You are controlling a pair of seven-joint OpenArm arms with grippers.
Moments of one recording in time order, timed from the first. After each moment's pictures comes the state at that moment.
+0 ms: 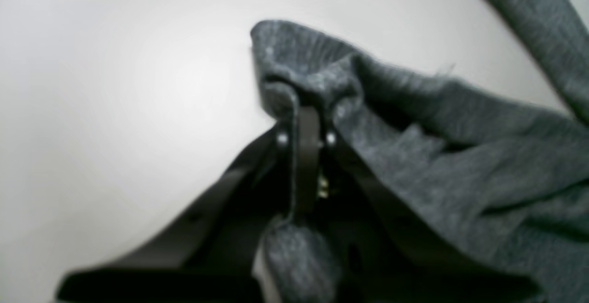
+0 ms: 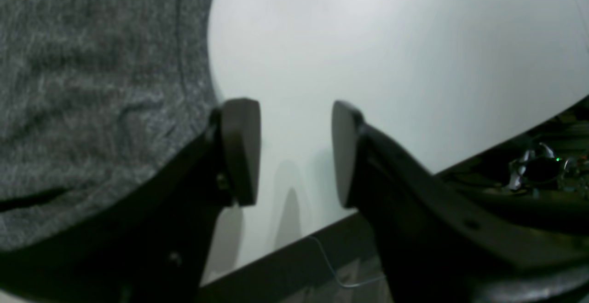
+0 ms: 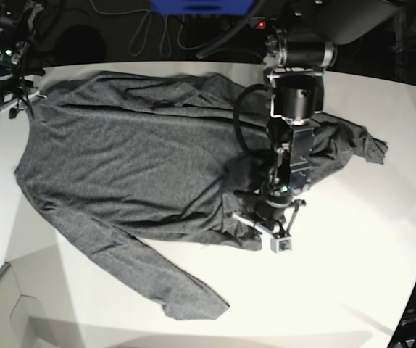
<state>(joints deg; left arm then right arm) -21.8 7.1 -8.3 51.8 -5.9 -6.4 16.8 -24.5 6.0 34.8 103.0 0.0 8.6 -35.3</state>
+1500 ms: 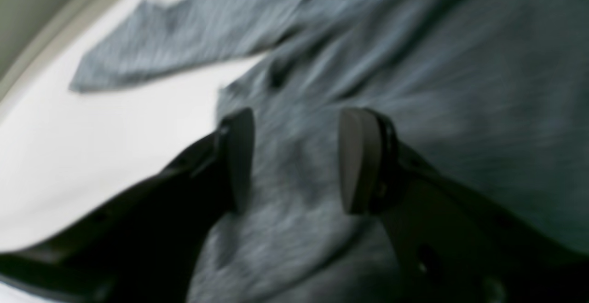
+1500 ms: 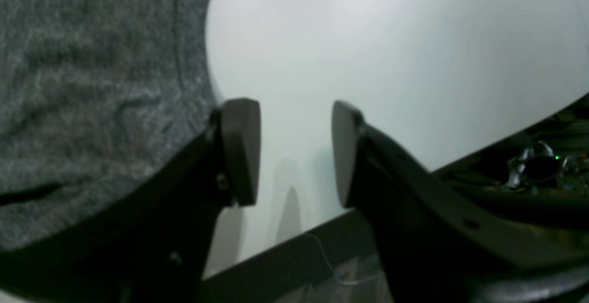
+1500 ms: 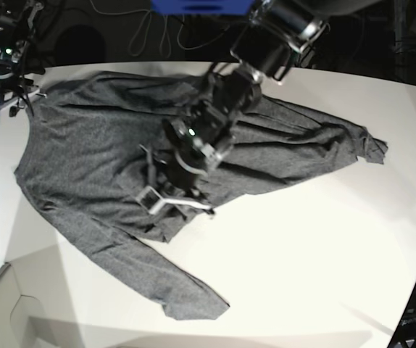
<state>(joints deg) -11.9 7.8 29.4 66.5 20.6 -7.1 15.9 -25.0 6.0 34.8 103.0 -0.1 8.6 -35.4</state>
